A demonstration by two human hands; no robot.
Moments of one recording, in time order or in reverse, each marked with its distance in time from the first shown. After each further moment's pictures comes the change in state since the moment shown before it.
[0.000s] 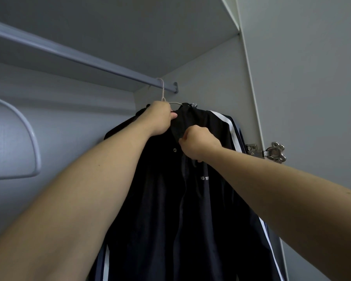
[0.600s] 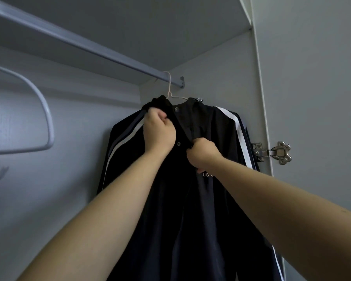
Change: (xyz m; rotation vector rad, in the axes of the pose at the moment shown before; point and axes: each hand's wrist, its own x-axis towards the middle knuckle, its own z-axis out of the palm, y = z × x) left_hand -0.060 0.003 0.053 -0.676 0.480 -0.331; right_hand -0.007 0.017 0.036 0.187 -0.148 0.158
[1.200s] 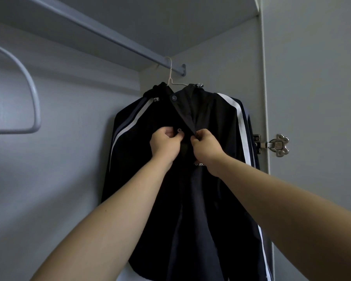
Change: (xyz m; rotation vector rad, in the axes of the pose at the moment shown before) left_hand -0.048 -0.029 0.027 -0.273 -0.144 -0.395; right_hand -0.017 0.023 0.012 0.526 0.105 -0.055
